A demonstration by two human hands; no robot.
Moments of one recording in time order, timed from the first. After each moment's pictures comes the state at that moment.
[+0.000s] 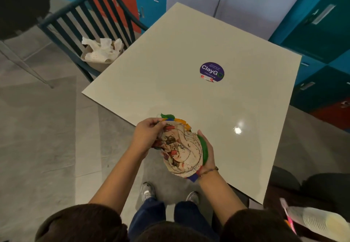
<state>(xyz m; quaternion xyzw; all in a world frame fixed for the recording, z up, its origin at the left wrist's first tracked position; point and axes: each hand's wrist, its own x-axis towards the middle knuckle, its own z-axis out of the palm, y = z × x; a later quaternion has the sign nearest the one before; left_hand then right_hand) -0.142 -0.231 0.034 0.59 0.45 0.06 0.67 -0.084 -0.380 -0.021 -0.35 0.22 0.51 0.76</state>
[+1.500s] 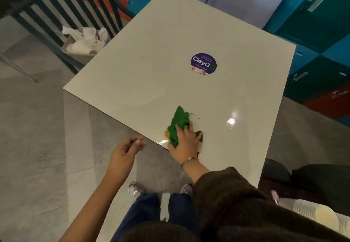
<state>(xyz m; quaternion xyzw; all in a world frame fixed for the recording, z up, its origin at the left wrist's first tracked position) -0.198 -0.243 -0.017 0.67 0.39 0.09 0.63 -0.056 -0.373 -0.110 -0.93 -0.27 0.19 0.14</state>
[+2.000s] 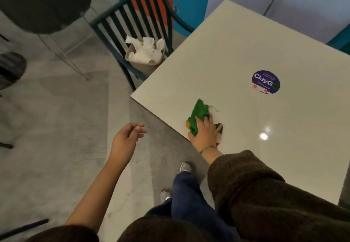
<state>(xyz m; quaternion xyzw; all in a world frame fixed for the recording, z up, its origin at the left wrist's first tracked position) -0.263 -0.050 0.000 0.65 0.48 0.14 0.57 -0.069 -0.196 -0.108 -0.93 -0.30 0.18 0.11</state>
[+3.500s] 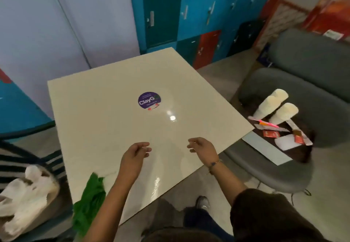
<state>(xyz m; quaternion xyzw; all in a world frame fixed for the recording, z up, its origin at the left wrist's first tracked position) -0.036 -0.012 0.041 0.77 0.03 -0.22 0.59 -0.096 -0.234 0.017 -0.75 0.33 0.02 0.57</state>
